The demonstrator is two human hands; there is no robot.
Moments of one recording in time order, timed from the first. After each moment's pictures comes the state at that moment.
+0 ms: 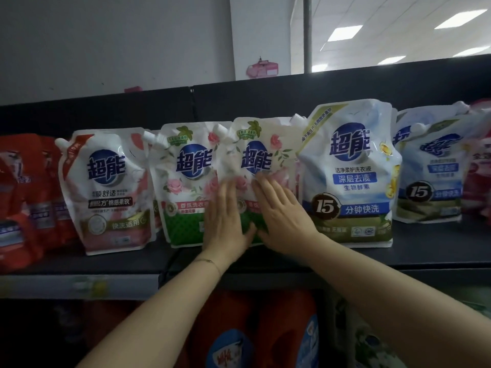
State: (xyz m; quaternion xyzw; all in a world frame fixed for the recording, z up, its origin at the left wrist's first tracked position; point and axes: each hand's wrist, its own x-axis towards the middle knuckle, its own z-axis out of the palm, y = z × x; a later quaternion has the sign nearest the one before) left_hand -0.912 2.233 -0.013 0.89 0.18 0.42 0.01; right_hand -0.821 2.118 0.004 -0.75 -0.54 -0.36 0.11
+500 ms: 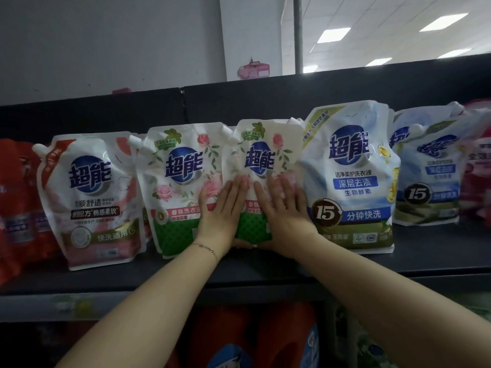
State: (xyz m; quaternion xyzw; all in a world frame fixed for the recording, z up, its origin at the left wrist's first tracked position) left_hand -0.881 2.274 0.002 0.92 0.20 0.24 -0.24; right_hand -0.787 2.135 -0.003 -0.84 -0.44 -0.30 0.05
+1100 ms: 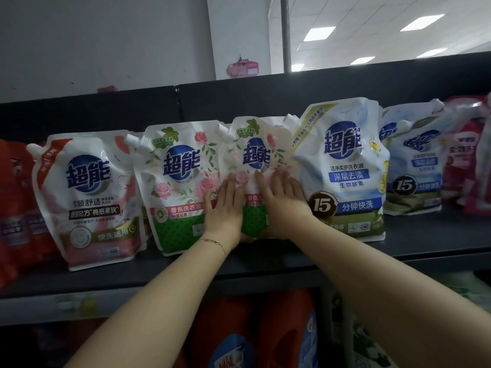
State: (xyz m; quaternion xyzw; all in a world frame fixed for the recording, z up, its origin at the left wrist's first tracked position) left_hand -0.889 2.252 0.011 0.94 0.20 0.22 -0.18; right_hand -0.806 2.135 0.020 -0.87 -0.41 -0.26 0.05
